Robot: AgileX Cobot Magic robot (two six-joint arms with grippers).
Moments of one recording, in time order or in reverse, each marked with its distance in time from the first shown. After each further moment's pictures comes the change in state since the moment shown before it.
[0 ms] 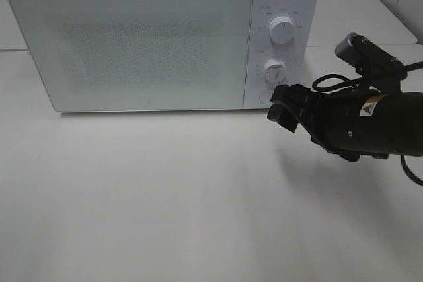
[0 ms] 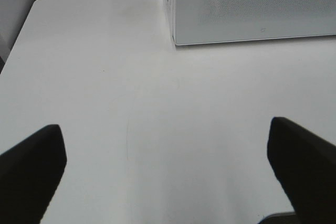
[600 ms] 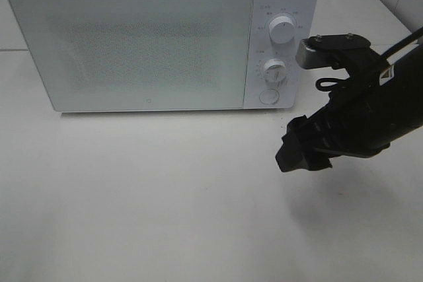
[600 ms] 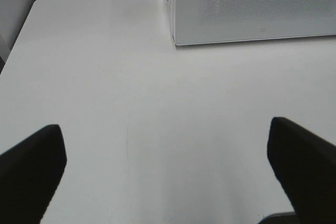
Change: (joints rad) left arm 0.000 0.000 0.000 0.000 0.000 0.000; right arm -0.055 -0.122 -0.216 -0.034 0.798 -0.616
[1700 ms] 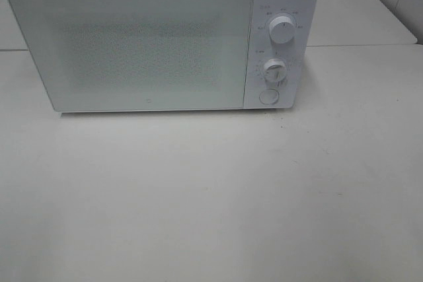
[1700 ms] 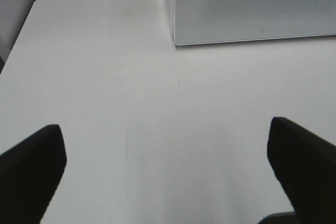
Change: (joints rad) left arm 0.000 0.000 0.000 0.000 0.000 0.000; right arm -0.115 -0.947 0.049 -0.306 0.482 0.195
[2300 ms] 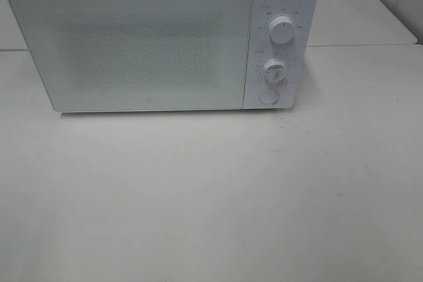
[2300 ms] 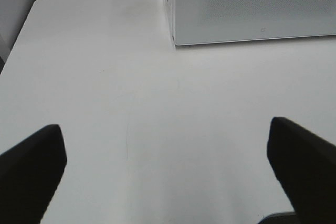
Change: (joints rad) left arm 0.000 0.000 0.000 0.000 0.000 0.000; right arm -0.275 -0.393 0.150 -0.002 0.007 0.001
